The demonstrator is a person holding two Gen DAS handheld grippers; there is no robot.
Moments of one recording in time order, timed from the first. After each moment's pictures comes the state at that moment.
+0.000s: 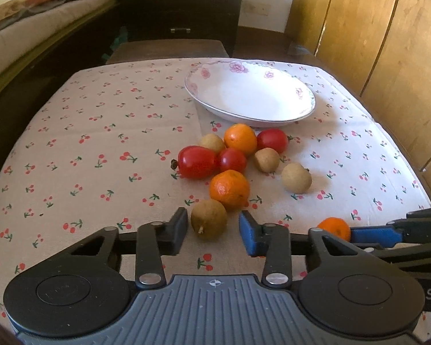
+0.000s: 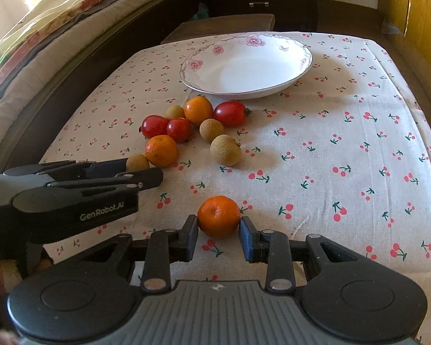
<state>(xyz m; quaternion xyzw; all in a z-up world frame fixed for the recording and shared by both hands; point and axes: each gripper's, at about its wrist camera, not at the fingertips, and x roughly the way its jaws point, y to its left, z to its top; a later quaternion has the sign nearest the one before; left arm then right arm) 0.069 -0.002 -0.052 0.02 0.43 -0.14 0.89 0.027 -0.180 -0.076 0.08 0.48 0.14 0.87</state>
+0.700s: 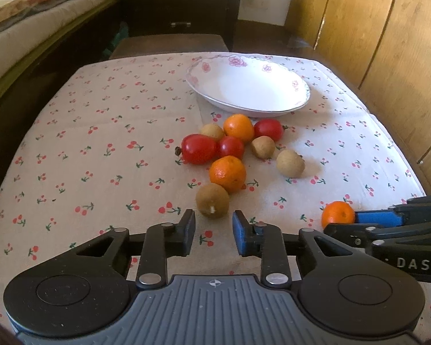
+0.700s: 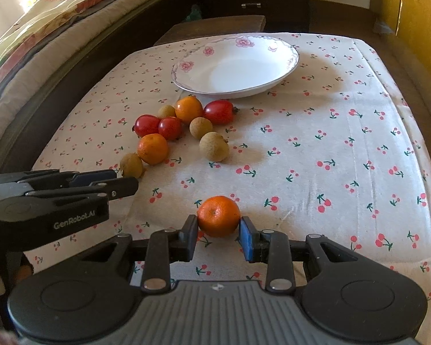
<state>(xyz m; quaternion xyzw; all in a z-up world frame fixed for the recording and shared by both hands) 0.055 0.002 -0.043 0.02 0.44 -0.13 0.89 0.019 -0.187 -0.072 0.08 0.48 0.12 0.87</state>
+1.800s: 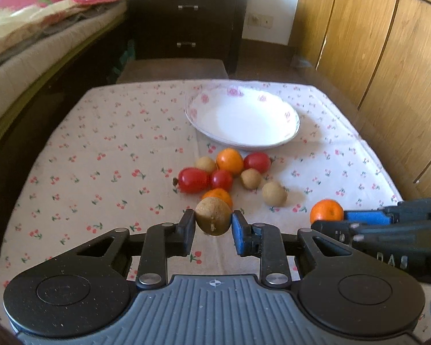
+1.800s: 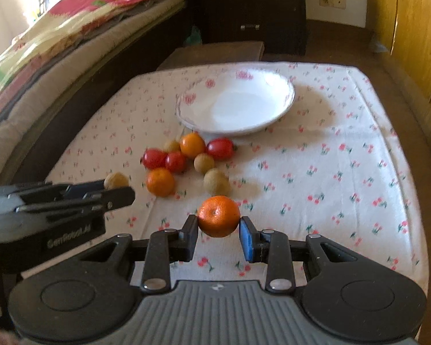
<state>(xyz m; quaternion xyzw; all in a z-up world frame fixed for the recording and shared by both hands) 0.045 -0.007 -0.002 0.01 0.41 -0.12 0.90 0.021 -0.190 -0.036 0.08 0.44 0.11 0.89</state>
